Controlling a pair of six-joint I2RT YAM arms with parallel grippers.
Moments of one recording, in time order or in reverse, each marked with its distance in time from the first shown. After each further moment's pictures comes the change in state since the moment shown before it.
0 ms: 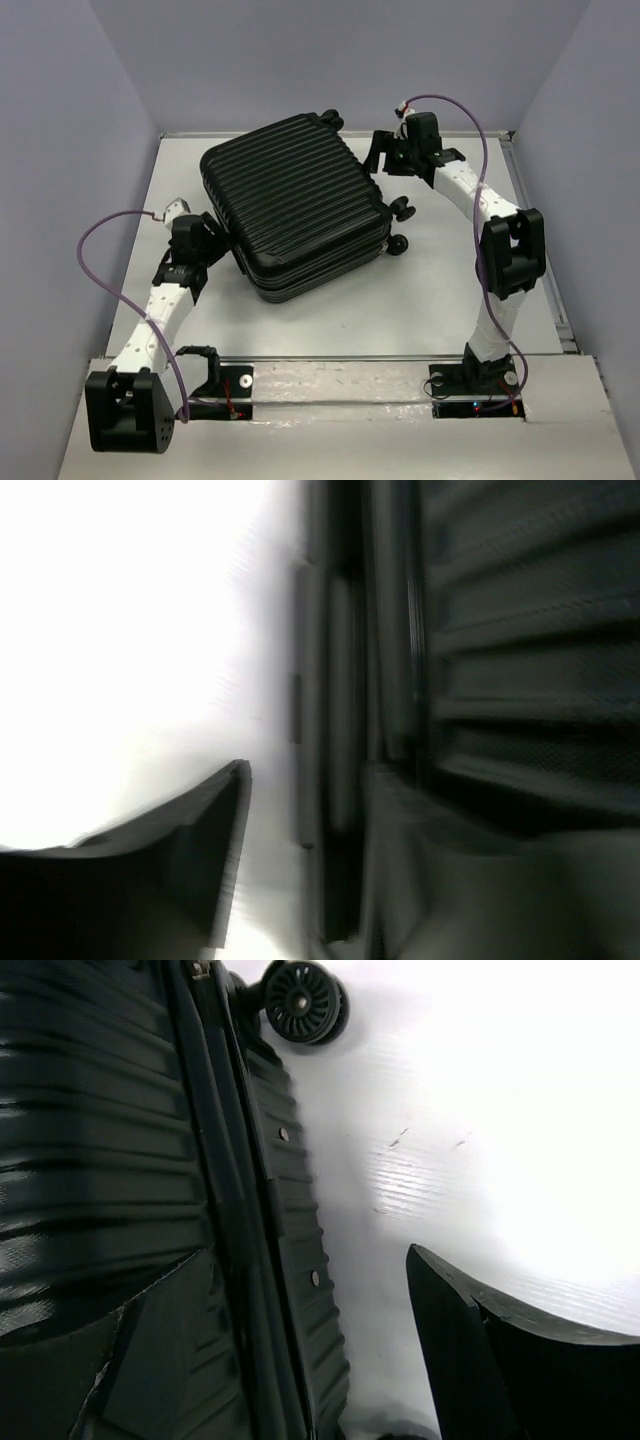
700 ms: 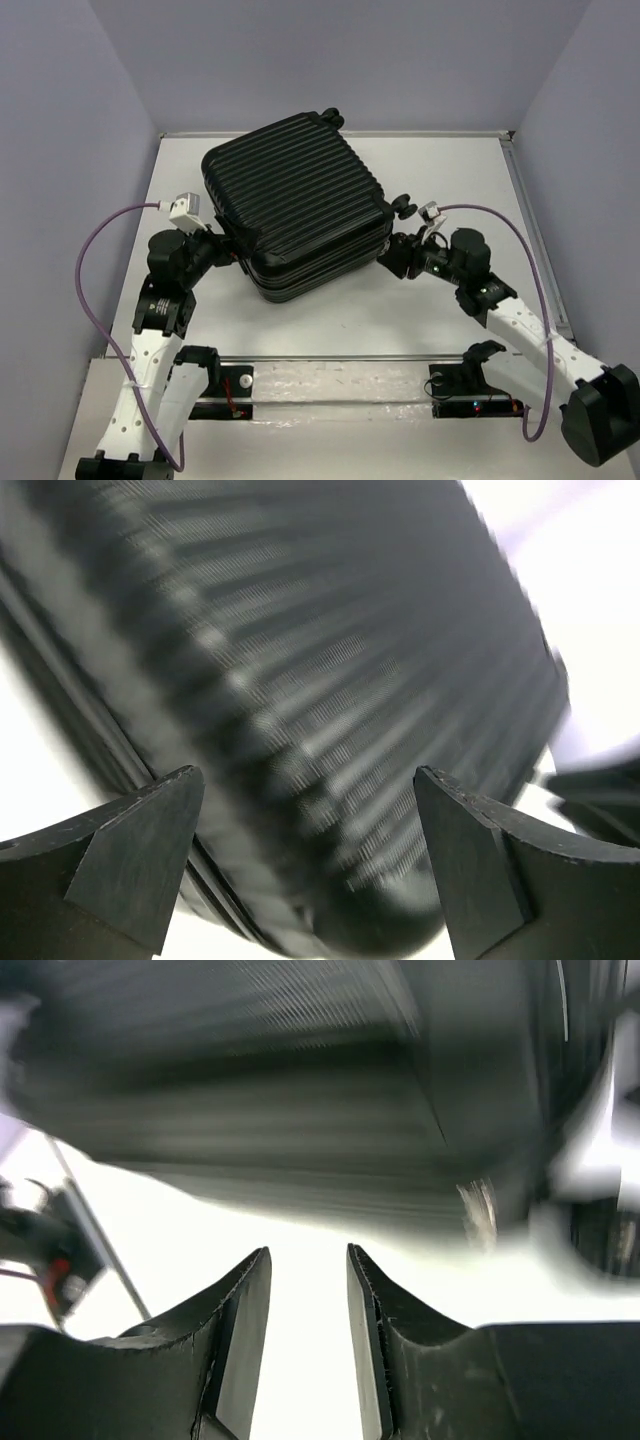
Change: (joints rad) left arm -0.035 -0.382 0.078 -0.071 0.356 0.108; right arm 0.128 -1.083 -1.117 0.466 -0.225 -0.008
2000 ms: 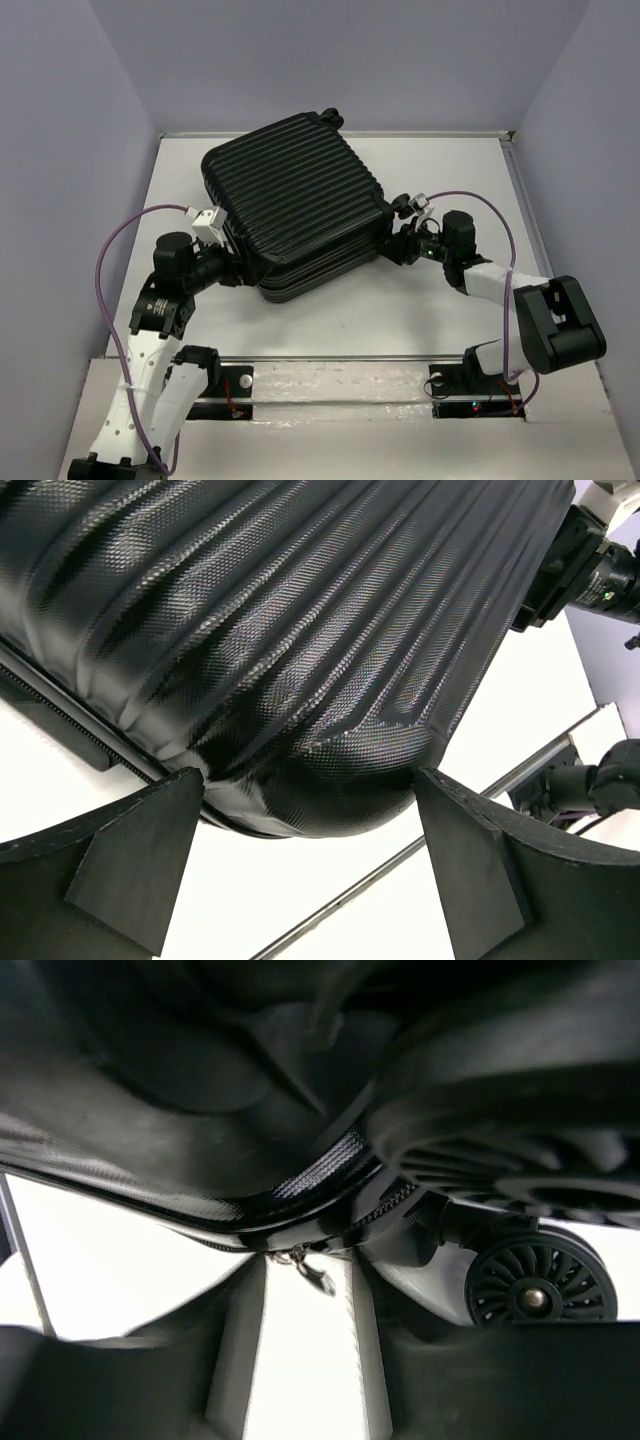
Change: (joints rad) left arm -0.054 0.008 0.041 -0.300 0.241 0.206; right arm -0.180 0.525 -0.030 0.361 -0.258 -0.130
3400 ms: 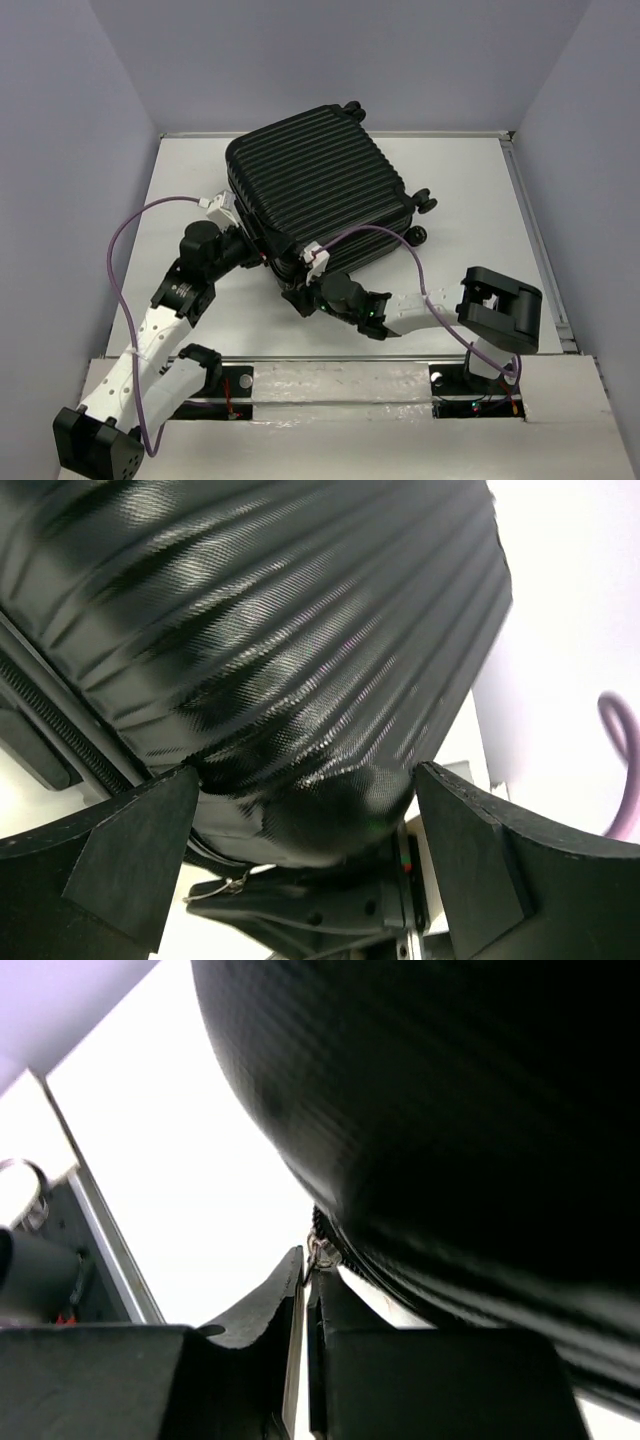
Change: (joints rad) left arm -0.215 0.138 -0.059 0.373 -0.203 -0.398; right arm 0.978 0.286 0.262 0.116 0.882 0.241
